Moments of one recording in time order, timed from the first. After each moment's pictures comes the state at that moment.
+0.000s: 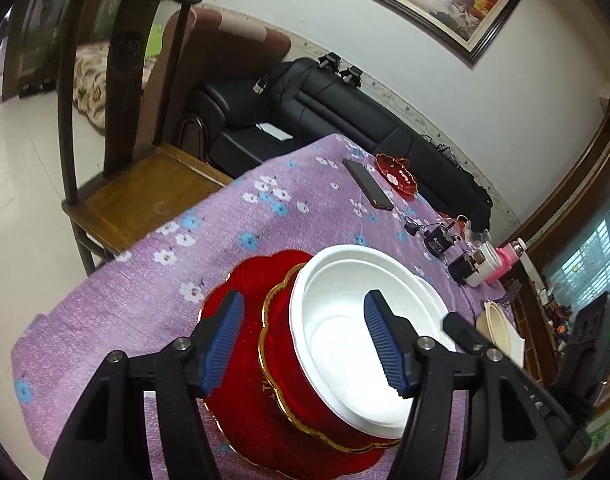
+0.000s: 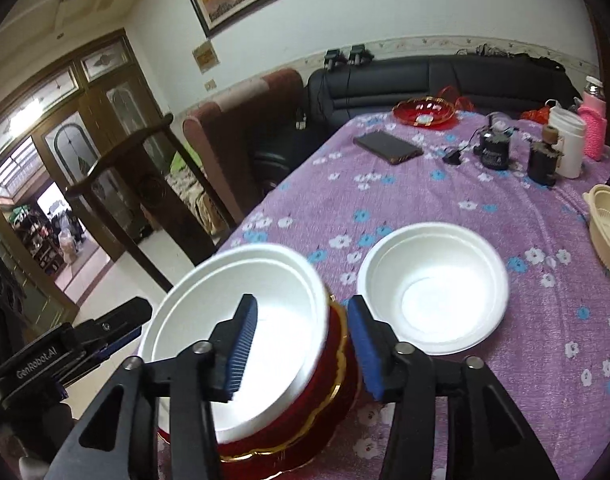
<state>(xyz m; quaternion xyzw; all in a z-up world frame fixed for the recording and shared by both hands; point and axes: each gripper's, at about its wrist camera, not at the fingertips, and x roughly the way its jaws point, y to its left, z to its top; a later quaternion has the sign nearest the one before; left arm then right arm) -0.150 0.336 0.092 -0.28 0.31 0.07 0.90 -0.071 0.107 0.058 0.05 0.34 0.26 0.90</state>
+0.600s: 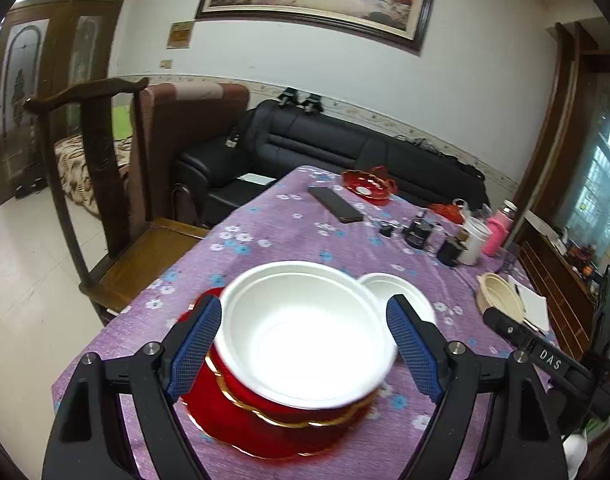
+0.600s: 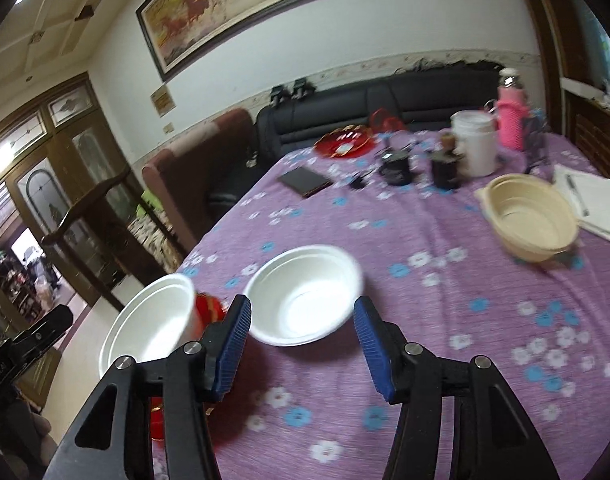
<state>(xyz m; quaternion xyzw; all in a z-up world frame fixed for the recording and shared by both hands) -0.174 0.255 0.144 -0.15 0.27 0.06 0.95 -0.096 -0.020 0.081 0.09 0.30 0.18 0.93</state>
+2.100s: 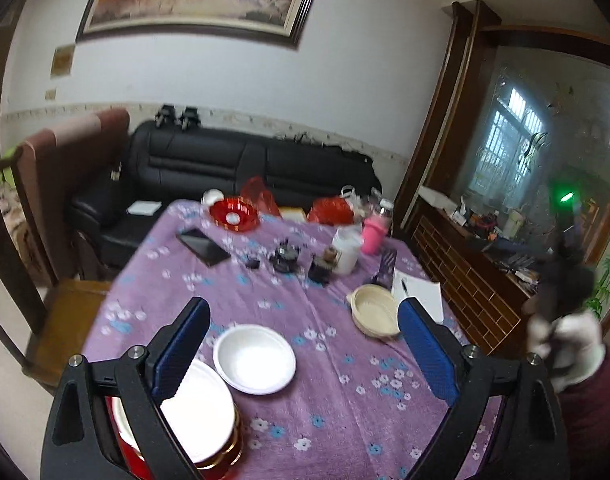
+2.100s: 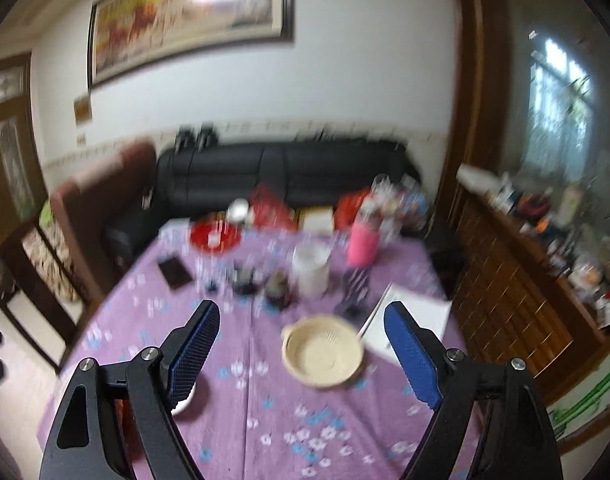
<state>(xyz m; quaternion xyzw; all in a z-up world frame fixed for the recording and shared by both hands) -0.132 0.175 0.266 -0.10 0.27 -0.14 0.95 -0.065 -0.122 0.257 -0.03 0.30 0.00 0.95</state>
